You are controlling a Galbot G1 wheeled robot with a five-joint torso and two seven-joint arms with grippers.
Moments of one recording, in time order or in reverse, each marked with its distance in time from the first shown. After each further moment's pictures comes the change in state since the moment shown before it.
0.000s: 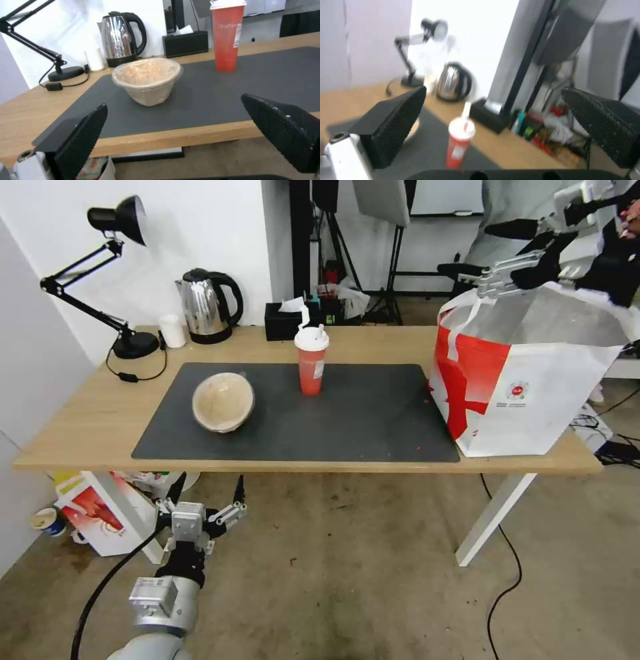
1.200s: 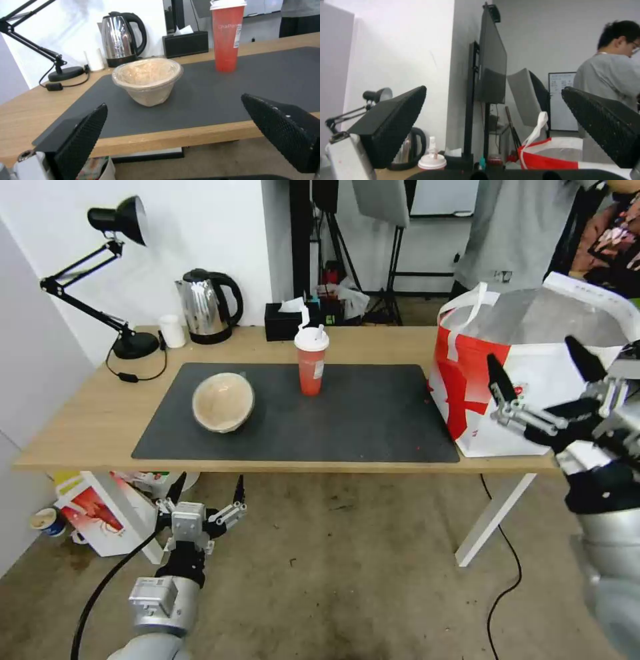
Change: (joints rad) left arm 0.000 0.000 0.000 0.000 0.000 0.000 0.000; right arm -0.458 1.161 -0.221 0.270 -1.028 0.425 -0.003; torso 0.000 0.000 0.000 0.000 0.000
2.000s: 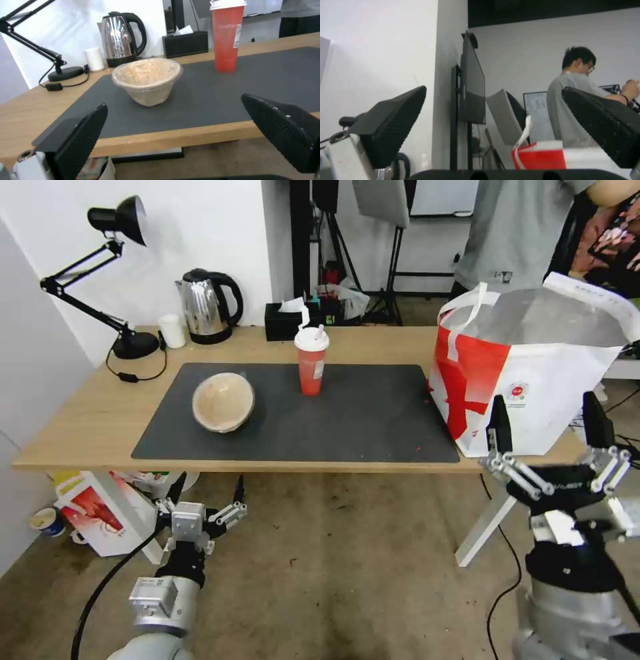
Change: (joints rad) left arm 0.000 0.000 0.000 0.000 0.000 0.000 0.000; right arm -0.149 0.200 -0.282 -0.039 -0.432 0.334 0.165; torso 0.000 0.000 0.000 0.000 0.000
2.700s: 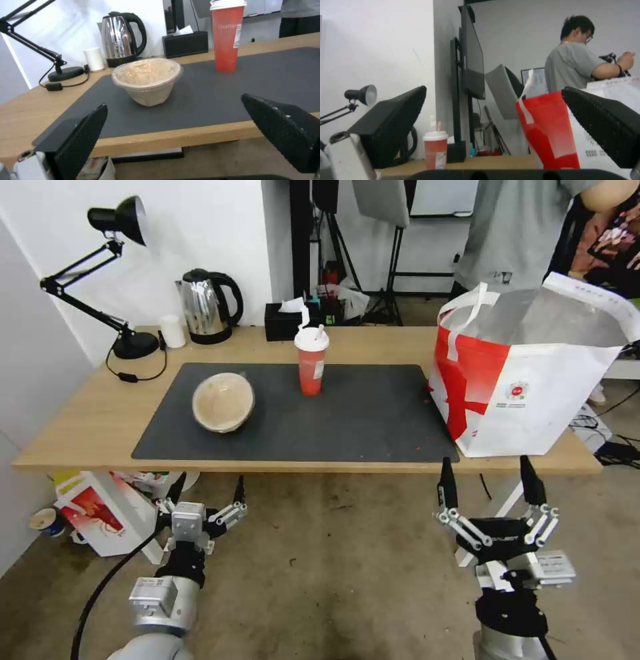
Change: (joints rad) left arm 0.000 0.000 0.000 0.000 0.000 0.000 0.000; right arm -0.085 0.054 -0.125 -0.138 -0.132 0.126 0.059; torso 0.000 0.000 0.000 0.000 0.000
